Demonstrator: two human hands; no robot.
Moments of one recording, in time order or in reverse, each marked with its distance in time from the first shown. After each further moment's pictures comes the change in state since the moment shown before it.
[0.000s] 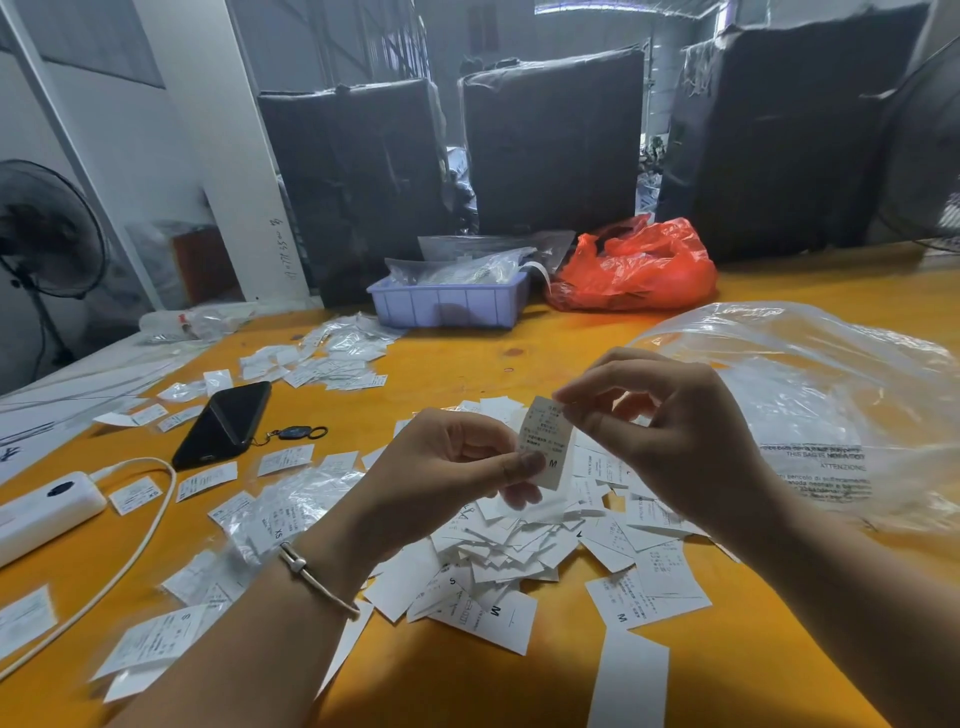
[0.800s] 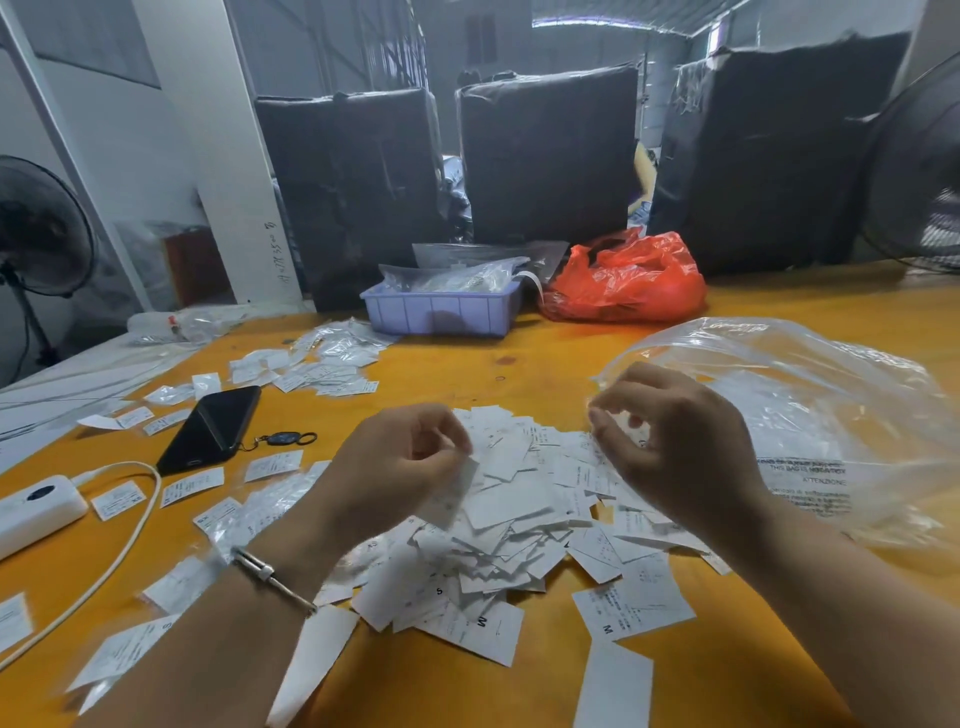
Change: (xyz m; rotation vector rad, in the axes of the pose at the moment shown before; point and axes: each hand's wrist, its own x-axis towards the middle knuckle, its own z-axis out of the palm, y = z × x) left_hand 0.000 -0.008 -0.021 0.413 0.265 -0.065; right_hand -0.003 0.026 -0.008 -0.654 0.060 -0.052
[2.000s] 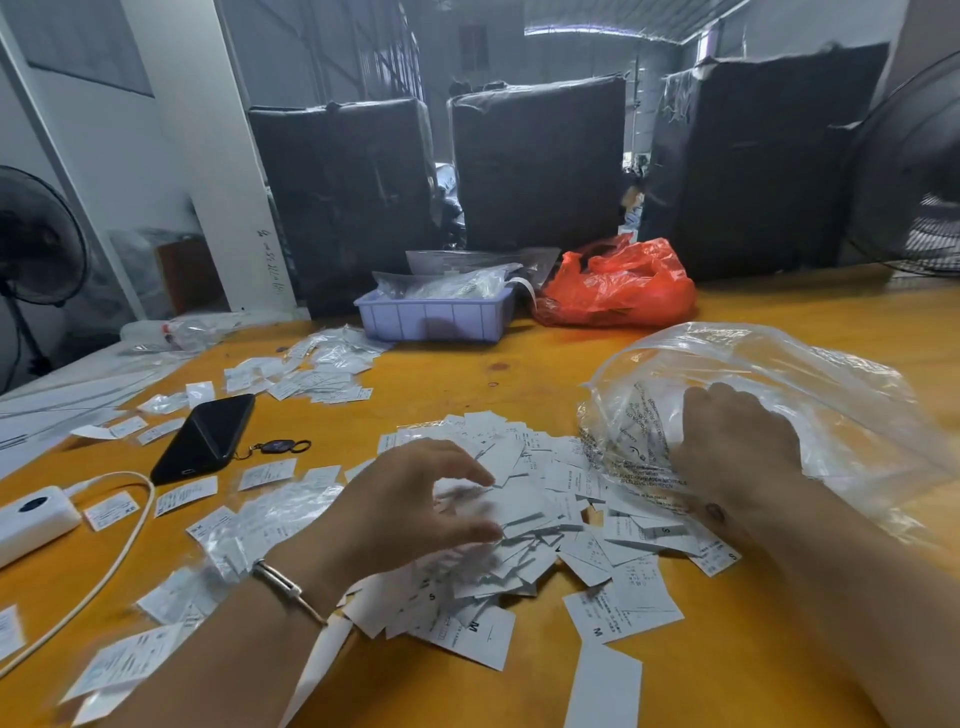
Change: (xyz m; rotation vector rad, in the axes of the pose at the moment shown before) left_hand 0.004 -0.016 0.015 0.332 -0.177 0.151; right_hand 0.008 0.052 -0.005 -0.545 -0.436 0.498
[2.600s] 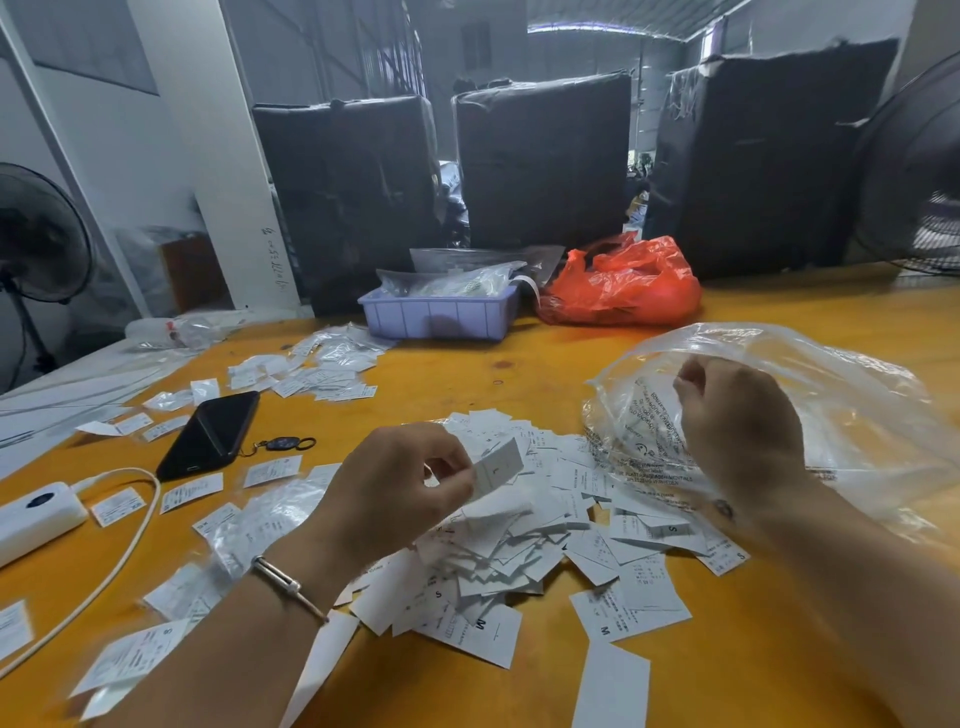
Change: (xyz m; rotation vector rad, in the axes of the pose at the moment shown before) left_hand -0.004 0.005 -0.006 -0.013 0.238 0.036; right_hand 0.003 -0.004 0.005 0.500 0.417 -0.035
